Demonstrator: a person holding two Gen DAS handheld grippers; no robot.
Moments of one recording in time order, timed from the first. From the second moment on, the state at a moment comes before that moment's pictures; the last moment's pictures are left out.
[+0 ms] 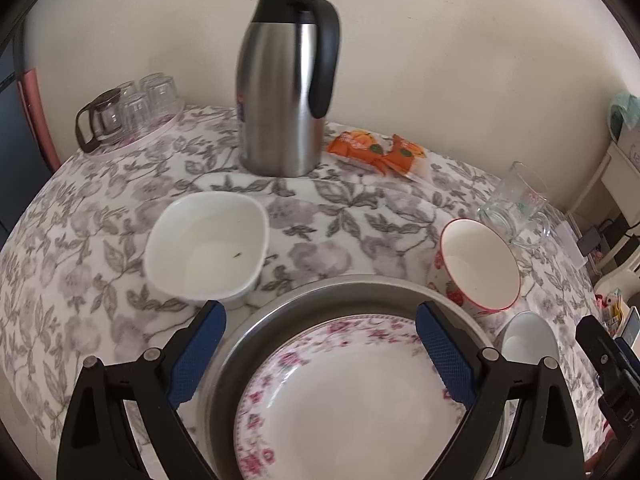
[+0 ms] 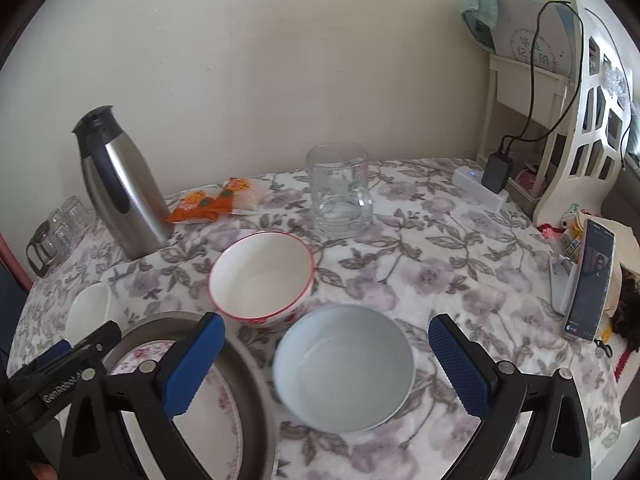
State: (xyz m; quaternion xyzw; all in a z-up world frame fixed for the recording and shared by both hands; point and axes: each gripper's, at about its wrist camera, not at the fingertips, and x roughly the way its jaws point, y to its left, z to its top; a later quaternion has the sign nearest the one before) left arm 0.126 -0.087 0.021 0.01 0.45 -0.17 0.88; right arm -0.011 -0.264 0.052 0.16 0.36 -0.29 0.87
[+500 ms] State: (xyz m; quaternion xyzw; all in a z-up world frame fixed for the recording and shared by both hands) left arm 0.146 -0.129 0.013 -0.01 0.49 -0.23 0.84; right arm 0.000 -0.309 0.019 0.23 0.38 -0.28 0.85
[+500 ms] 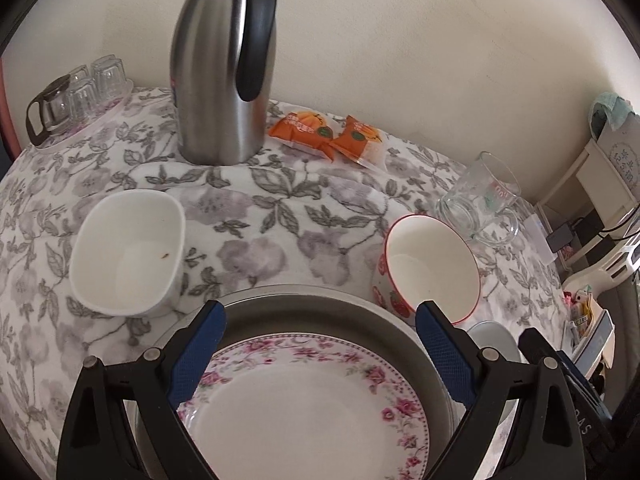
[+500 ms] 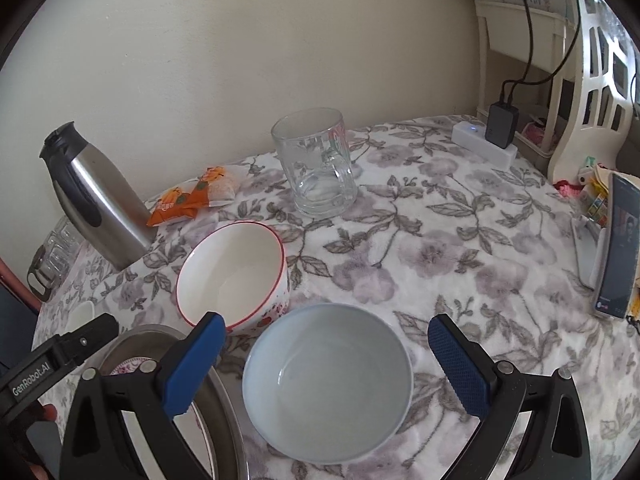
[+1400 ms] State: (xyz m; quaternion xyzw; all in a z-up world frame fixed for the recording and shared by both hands) left arm 0.202 -0.198 -0.022 0.02 0.59 -0.23 0.77; right arm 0.084 -0.347 -0.014 0.25 0.48 -0.23 0.81
